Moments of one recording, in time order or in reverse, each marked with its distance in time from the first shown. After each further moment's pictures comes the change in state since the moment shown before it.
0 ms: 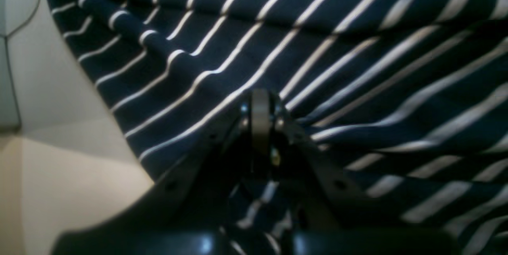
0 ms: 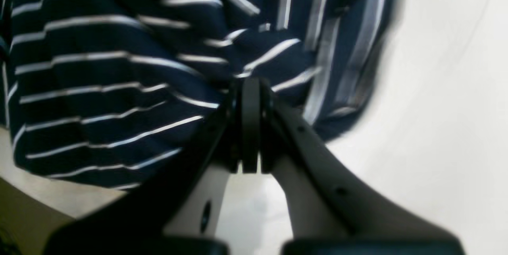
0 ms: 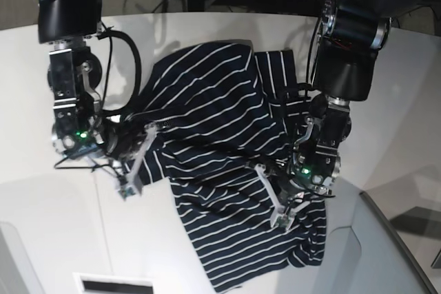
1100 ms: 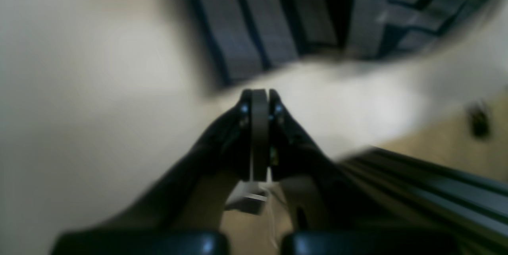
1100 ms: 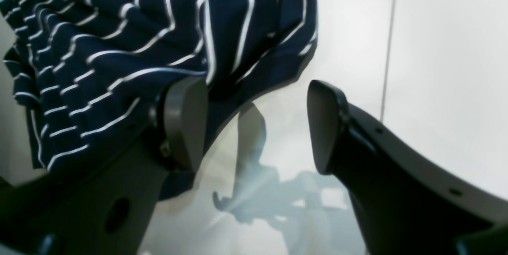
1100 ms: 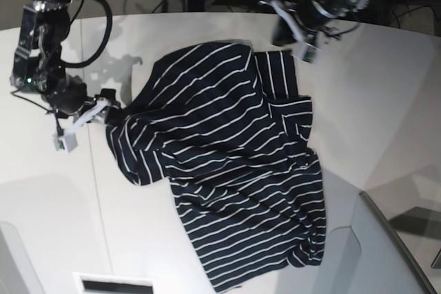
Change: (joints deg) left arm 52.3 -11.0 -0.7 31.5 -15.9 -5.8 -15.2; right arm -10.0 0.8 21.7 -12.0 16.6 7.4 17.8
